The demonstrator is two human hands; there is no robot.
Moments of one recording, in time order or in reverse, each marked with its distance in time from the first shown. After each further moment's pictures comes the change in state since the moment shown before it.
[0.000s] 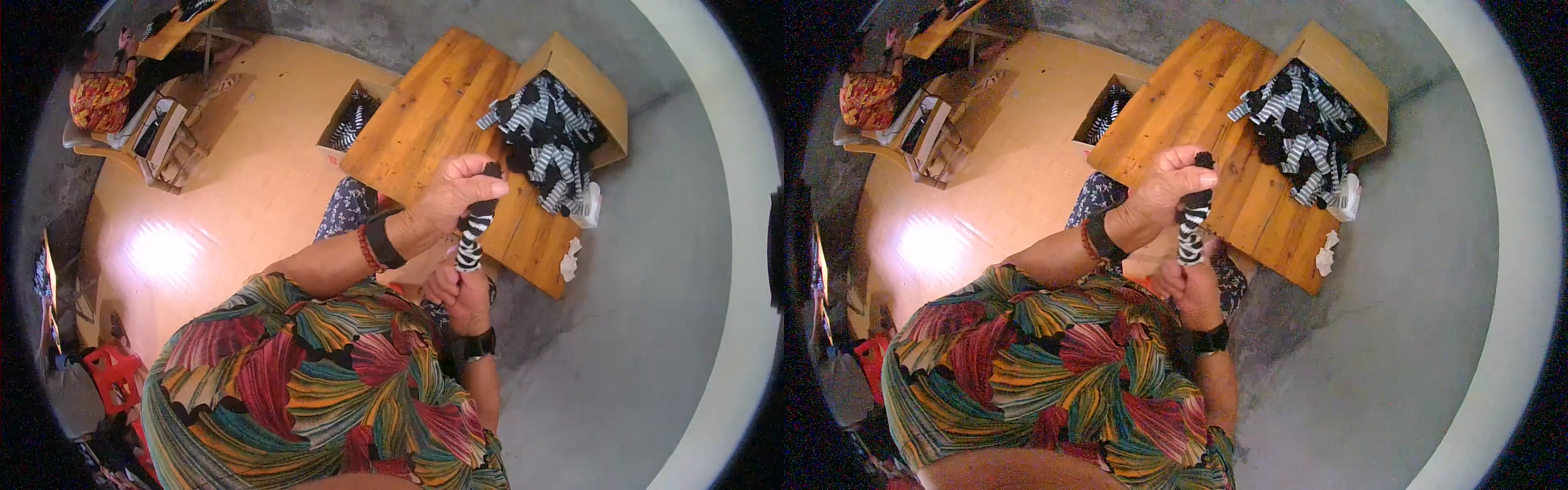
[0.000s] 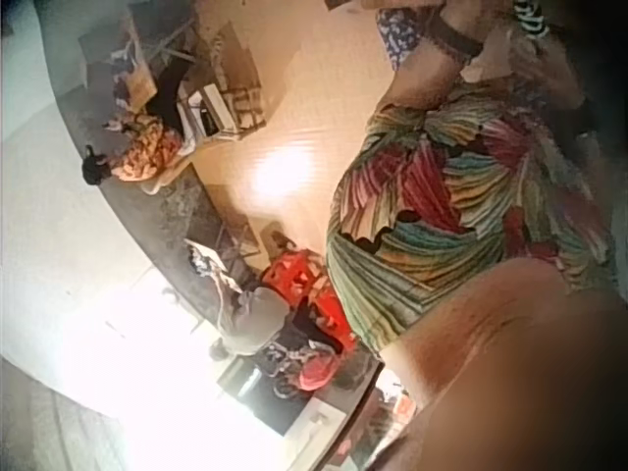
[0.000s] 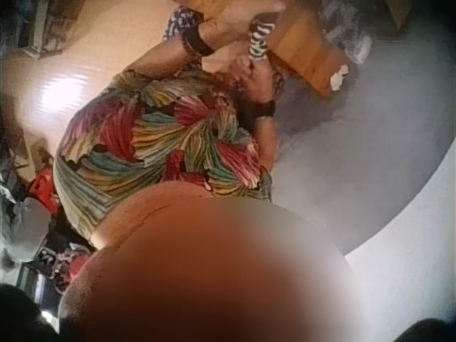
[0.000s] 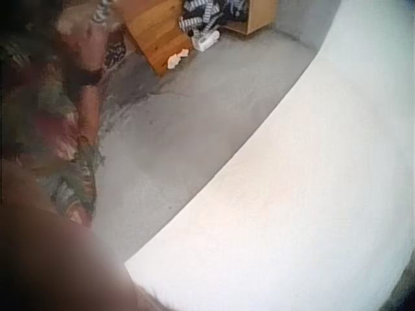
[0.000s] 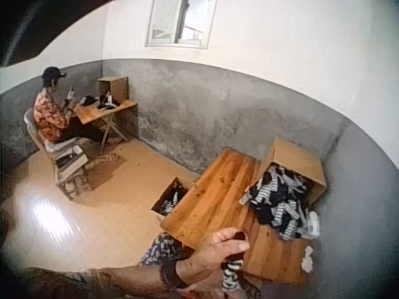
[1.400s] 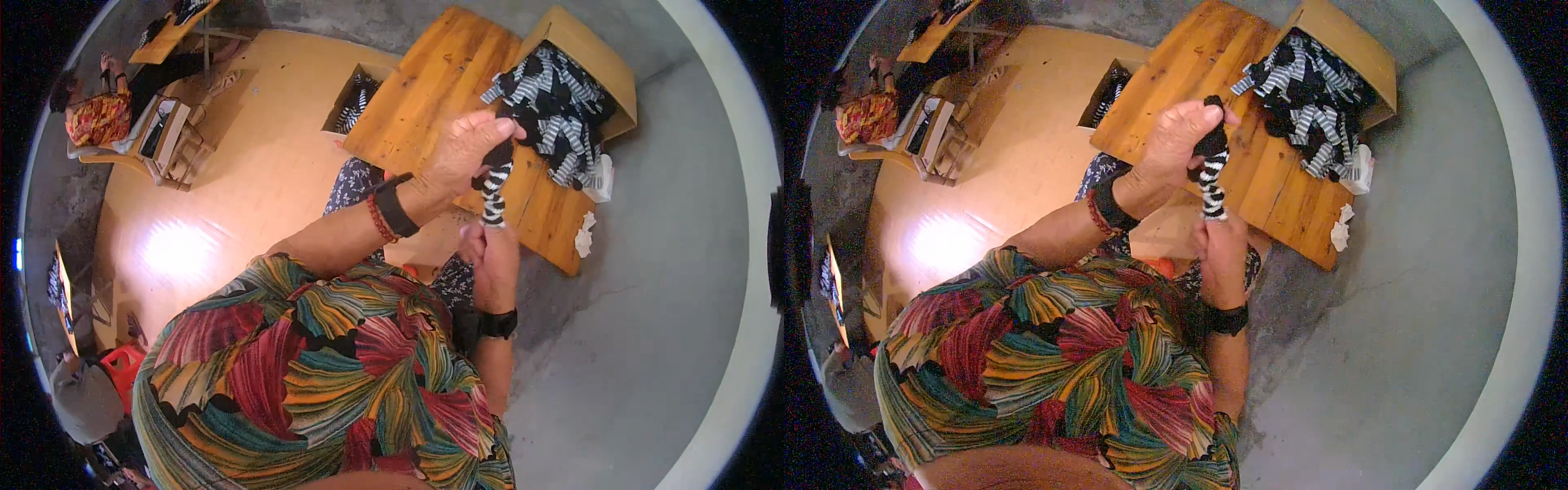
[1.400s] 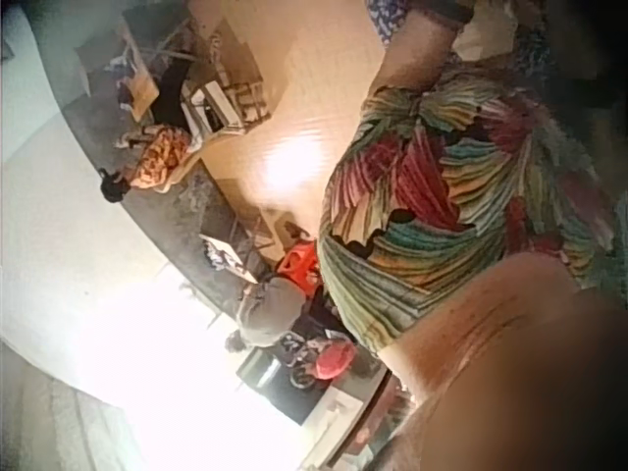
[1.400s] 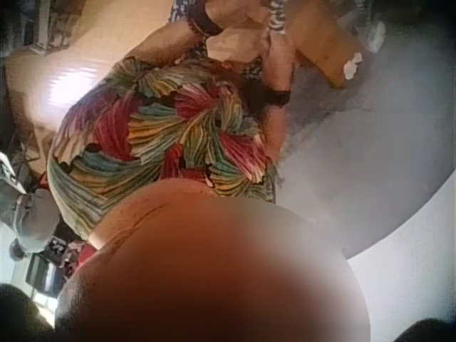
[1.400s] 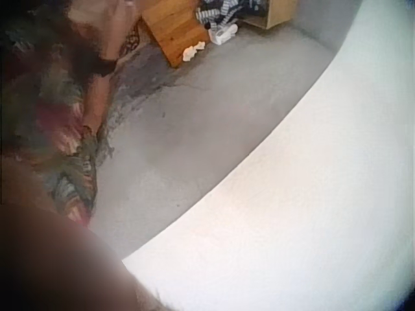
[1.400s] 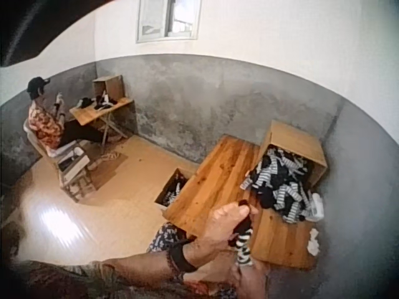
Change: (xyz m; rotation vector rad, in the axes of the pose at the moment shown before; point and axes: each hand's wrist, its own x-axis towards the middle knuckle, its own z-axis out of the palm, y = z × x) left_hand 0.015 -0.008 0.009 0.195 0.091 0.131; right_hand 0.001 -0.017 -0.005 -0.417 0.272 -0.413
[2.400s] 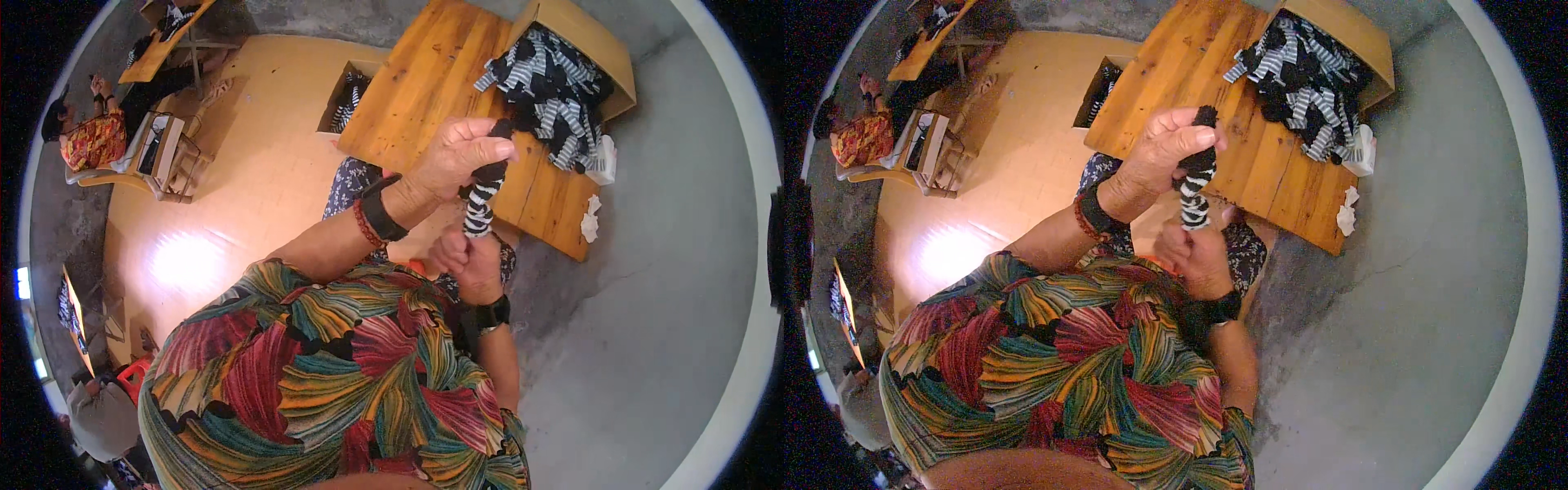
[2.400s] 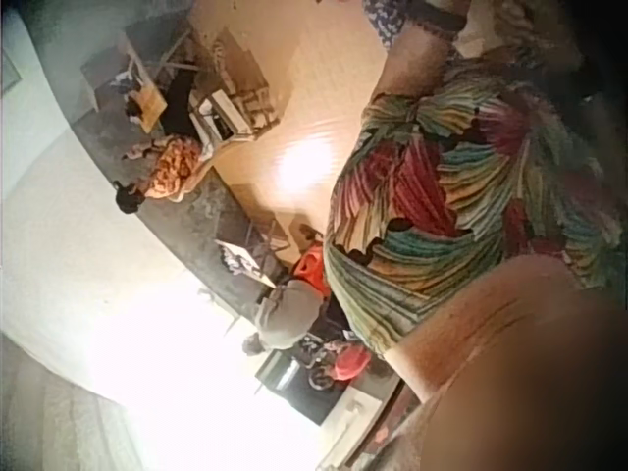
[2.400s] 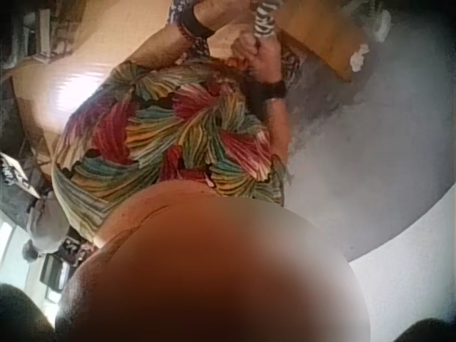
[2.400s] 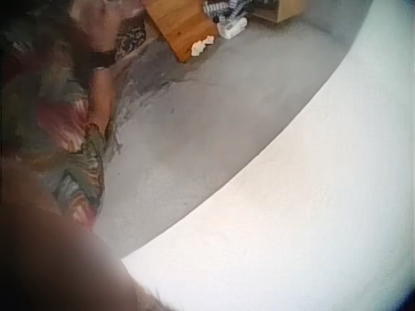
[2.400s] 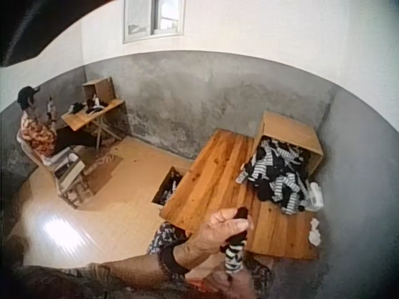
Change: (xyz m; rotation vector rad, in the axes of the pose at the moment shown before) left_hand -0.012 0.012 0.001 0.065 -0.208 -0.114; right_hand 0.002 0.020 0.002 0.487 -0.517 0.268
